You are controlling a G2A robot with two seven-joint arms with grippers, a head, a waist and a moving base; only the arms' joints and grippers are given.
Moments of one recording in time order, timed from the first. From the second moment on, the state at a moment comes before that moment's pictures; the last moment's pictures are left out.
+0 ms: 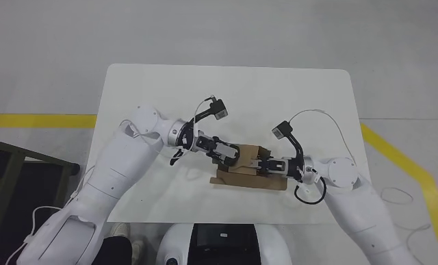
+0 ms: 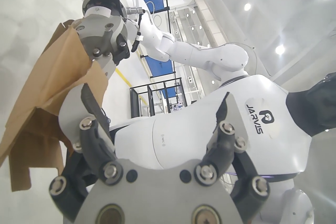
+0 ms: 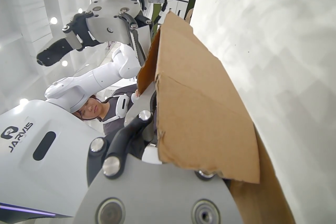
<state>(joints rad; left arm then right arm) 0.68 -1.20 -0.89 -1.26 -0.63 -0.27 -1.50 -1.13 -1.06 1.14 -1.51 0.42 -0.37 1.11</state>
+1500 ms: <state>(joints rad) 0.72 -1.17 -0.98 -1.27 -0.56 -0.28 -1.44 -1.17 -1.06 1.12 -1.58 0.48 -0.38 1.18</state>
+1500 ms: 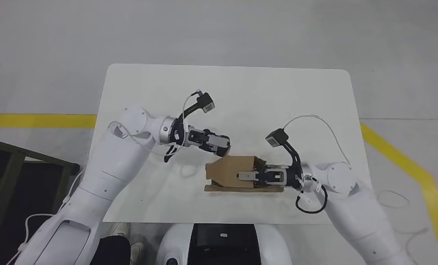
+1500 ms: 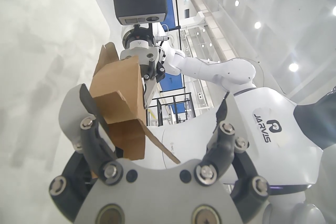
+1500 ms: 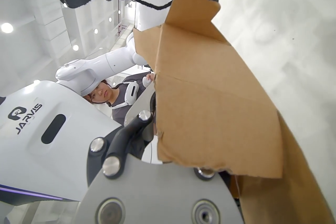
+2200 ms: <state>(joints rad) 0.73 -1.15 -1.04 -1.33 -0.37 -0.28 -1.33 -1.15 -1.06 1.14 -1.55 0.45 -0.39 1.10</state>
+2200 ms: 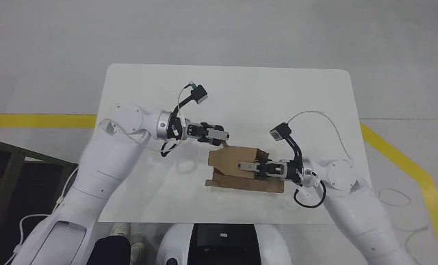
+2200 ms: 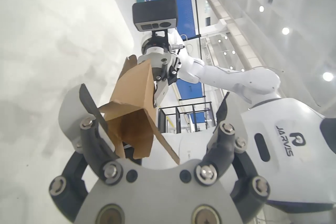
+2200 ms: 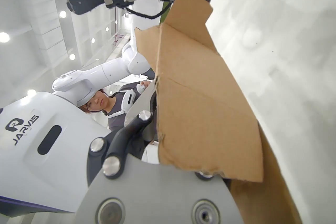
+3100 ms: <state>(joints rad) 0.74 -1.15 -0.99 -1.37 -0.52 -0.26 -1.39 -1.17 -1.06 1.22 -1.57 0.38 -0.40 0.91</state>
